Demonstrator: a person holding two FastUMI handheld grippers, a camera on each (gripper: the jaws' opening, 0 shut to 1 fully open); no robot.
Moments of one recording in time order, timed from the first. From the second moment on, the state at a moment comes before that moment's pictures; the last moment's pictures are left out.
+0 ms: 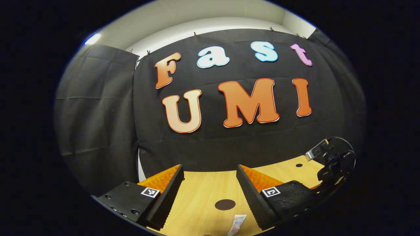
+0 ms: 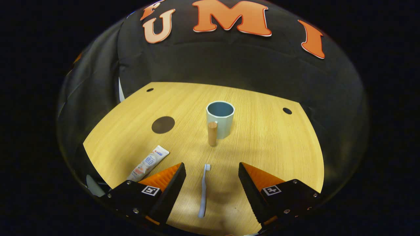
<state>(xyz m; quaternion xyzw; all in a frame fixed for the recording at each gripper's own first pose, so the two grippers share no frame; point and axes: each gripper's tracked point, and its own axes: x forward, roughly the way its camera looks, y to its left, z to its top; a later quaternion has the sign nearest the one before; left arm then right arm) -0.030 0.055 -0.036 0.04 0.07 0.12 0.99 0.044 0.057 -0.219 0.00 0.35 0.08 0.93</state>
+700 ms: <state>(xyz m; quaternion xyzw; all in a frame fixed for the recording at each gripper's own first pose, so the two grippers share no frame) 0.006 0.071 -0.093 0.03 0.12 0.05 0.99 0.005 0.075 -0.299 -0.03 0.53 0.07 0.84</state>
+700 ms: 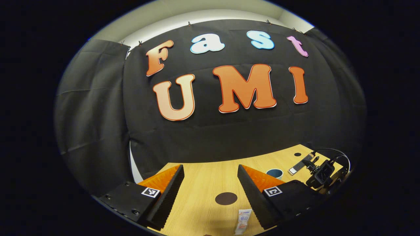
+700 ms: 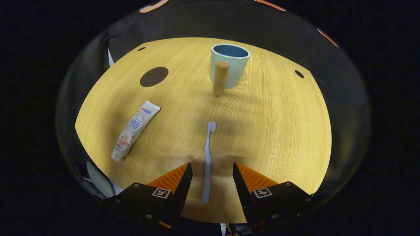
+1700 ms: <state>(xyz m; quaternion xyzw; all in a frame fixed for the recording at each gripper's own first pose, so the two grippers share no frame) 0.043 0.046 -0.192 -0.01 0.27 -0.06 0.96 0.011 0.083 -0.328 0.05 0.61 0.00 0.79</state>
